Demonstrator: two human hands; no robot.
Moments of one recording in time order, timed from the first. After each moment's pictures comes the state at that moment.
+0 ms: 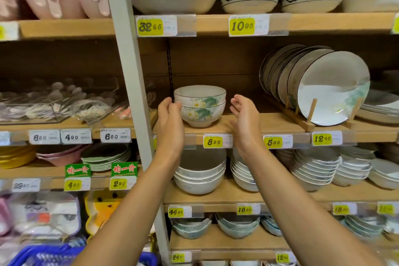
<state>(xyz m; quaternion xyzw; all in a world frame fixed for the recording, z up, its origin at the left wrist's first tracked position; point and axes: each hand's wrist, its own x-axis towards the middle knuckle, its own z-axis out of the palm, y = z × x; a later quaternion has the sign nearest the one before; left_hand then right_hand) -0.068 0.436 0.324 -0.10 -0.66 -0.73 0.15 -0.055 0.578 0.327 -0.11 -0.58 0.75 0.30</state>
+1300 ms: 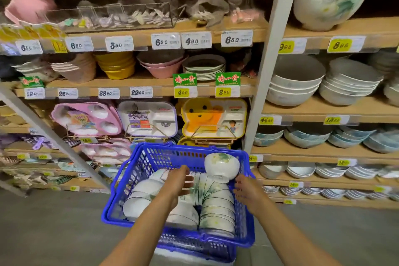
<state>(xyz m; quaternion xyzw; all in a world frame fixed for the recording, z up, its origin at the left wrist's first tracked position) 0.008 0.072 0.041 0.22 -0.71 -0.62 -0.25 0.062 0.264 0.023 -0.42 -0.55 0.71 -0.14</state>
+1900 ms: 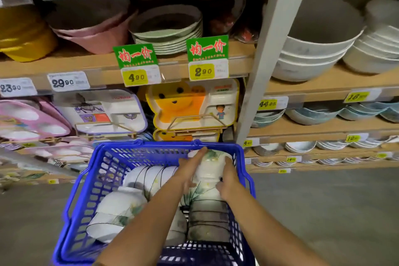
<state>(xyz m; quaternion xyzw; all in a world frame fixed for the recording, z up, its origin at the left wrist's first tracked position) -0.098 0.170 -0.063 0.27 -0.69 -0.55 -0.39 -0.051 0.268 -0.085 -0.53 -0.32 0.78 -0.07</state>
